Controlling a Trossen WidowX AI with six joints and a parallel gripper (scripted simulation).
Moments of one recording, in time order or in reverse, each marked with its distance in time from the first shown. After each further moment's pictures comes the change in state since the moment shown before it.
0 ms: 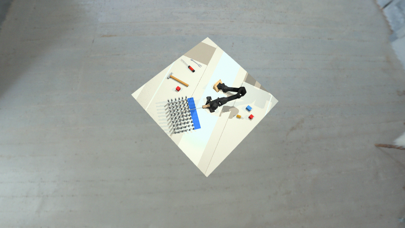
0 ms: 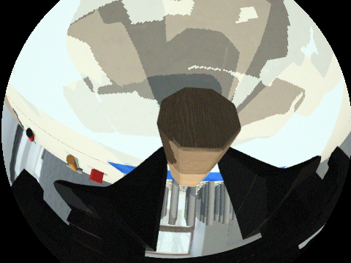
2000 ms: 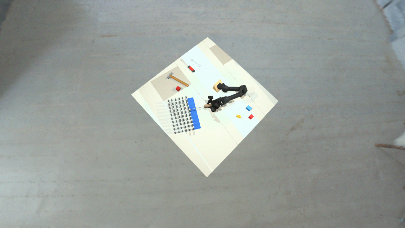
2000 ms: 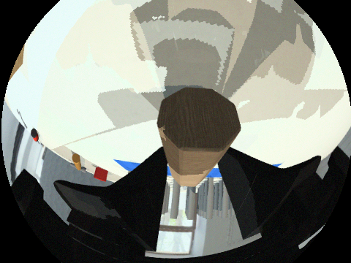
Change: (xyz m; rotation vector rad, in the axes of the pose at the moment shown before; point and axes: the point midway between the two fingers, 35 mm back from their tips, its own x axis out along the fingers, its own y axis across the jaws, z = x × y) arm -0.021 0.001 0.008 0.006 0.002 0.005
